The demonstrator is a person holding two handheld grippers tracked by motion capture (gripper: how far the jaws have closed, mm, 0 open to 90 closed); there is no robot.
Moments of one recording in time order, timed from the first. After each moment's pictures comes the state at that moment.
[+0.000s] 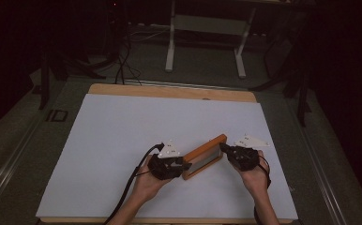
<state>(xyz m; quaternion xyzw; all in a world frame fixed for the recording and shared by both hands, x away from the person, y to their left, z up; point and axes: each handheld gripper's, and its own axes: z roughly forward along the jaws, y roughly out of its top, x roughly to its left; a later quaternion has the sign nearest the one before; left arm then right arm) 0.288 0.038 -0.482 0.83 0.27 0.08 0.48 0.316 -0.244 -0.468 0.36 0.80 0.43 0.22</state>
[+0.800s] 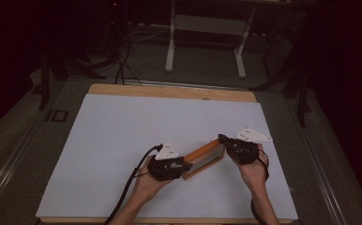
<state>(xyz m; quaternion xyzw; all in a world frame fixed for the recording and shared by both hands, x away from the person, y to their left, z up) 0.286 0.039 -0.492 0.81 0.28 0.07 0.51 0.323 -0.236 -0.447 0.35 0.77 0.47 0.24</state>
